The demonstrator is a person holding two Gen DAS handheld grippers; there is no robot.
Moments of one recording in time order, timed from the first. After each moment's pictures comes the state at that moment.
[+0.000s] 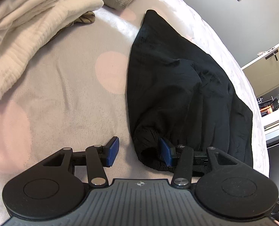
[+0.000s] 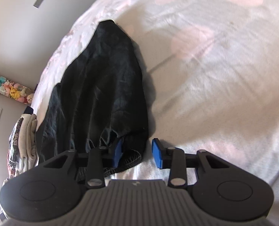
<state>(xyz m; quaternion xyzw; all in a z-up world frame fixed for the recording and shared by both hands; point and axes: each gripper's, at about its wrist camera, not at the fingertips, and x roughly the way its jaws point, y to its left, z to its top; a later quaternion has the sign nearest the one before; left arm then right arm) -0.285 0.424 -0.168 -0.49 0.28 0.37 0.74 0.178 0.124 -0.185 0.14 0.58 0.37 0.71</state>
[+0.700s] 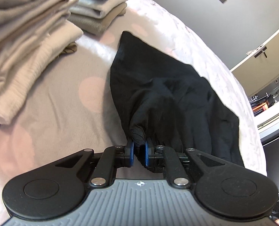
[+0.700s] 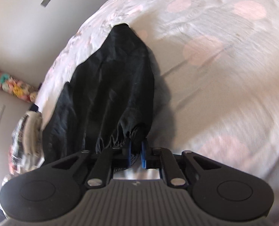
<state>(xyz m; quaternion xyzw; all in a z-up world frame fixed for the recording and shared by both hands) -0.284 0.408 -0.111 -0.45 0.26 0.37 0.77 0.156 0.104 -0.146 0.15 0.57 0.37 0.72</state>
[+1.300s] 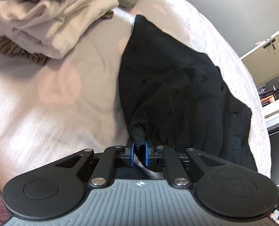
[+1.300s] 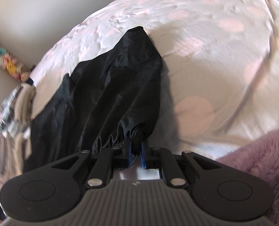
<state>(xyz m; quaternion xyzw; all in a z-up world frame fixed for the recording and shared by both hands) -0.338 0.364 -0.144 -0.48 0.30 0.37 0.74 0.076 0.073 -0.119 0.01 0.50 0.38 0.77</state>
